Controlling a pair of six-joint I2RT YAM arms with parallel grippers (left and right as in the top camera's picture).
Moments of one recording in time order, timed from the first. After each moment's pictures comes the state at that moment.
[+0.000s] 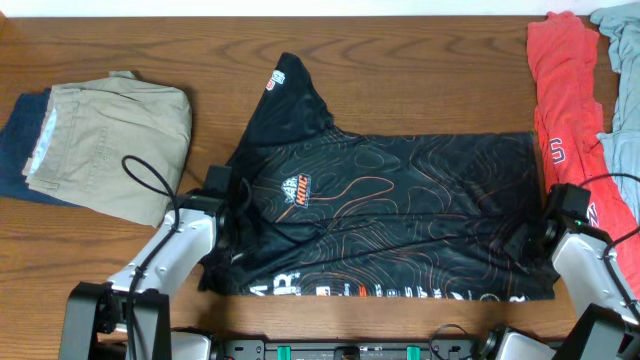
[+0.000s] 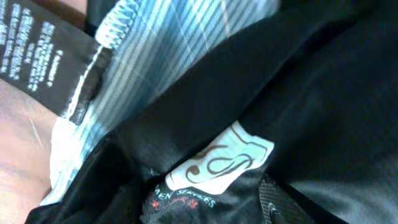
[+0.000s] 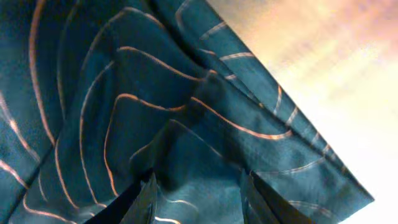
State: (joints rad) left arm -0.17 1.47 0.65 -0.79 0.07 -0.65; right arm -0.38 1.36 0.56 -0.69 0.14 0.48
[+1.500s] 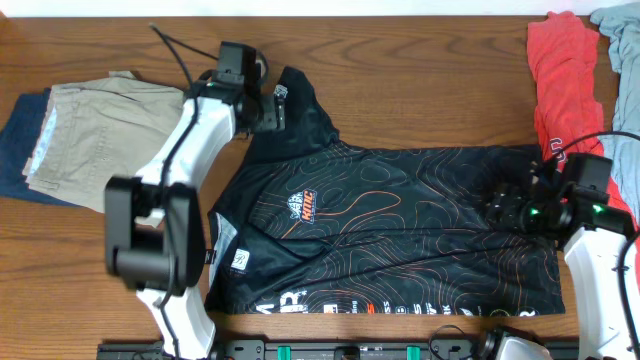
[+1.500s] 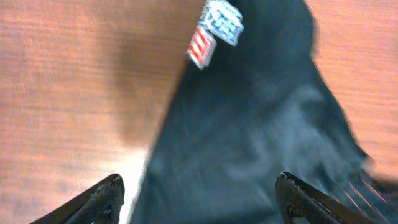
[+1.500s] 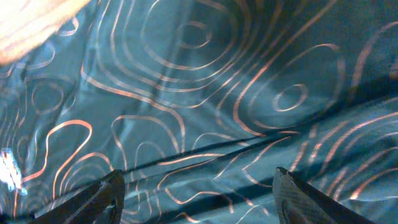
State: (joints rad) left arm -0.17 2.00 1.48 -0.61 0.08 -0.24; right arm -0.28 1.23 0.78 -0.81 -0.30 0.22
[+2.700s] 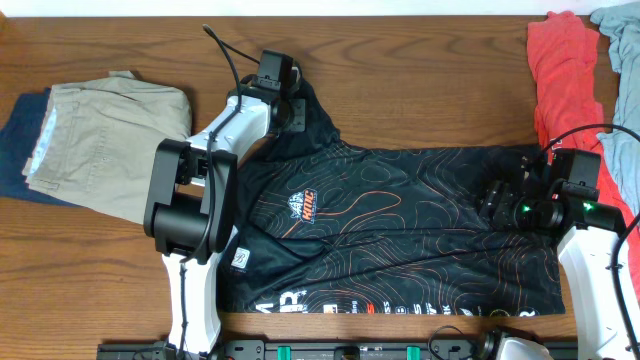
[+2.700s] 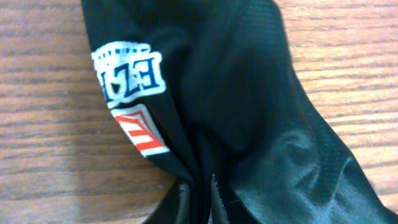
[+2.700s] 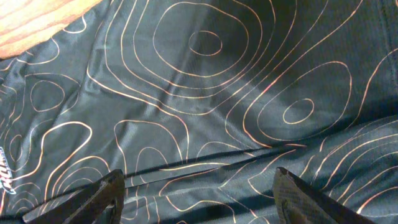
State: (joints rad) left arm -0.27 2.20 1.54 -0.47 0.12 -0.22; right arm -0.24 1.24 0.78 -0.77 -0.27 0.22
